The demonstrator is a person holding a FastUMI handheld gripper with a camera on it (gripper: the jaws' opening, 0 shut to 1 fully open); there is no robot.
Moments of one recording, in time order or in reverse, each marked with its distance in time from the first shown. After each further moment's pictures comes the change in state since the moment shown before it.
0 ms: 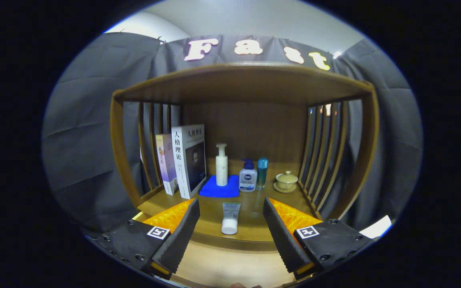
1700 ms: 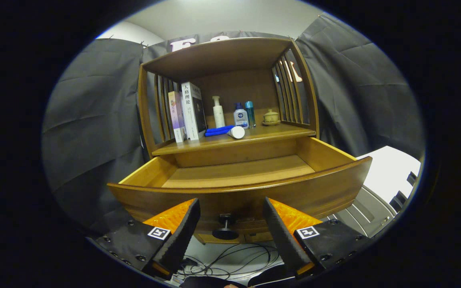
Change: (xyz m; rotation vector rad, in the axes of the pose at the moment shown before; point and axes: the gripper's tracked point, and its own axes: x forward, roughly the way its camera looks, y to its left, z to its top) arm -0.122 0.066 -0.250 0.179 0.101 -0.098
